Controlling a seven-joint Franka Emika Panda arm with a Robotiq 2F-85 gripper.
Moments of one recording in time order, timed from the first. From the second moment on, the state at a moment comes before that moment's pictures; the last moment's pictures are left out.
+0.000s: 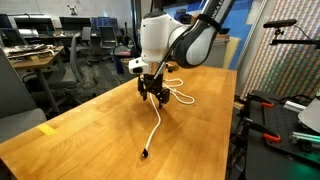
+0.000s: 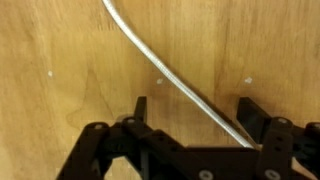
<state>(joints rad) 0.20 0.62 0.15 -2.05 -0.62 2.71 -0.75</state>
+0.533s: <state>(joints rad) 0.20 0.65 0.13 -1.99 -0.64 2.73 -0.74</state>
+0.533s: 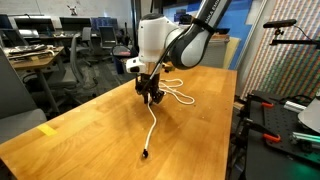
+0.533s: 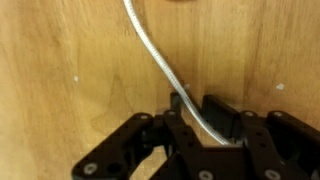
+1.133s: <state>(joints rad) 0.18 0.61 0.19 -2.03 -0.63 2.86 -0.72</state>
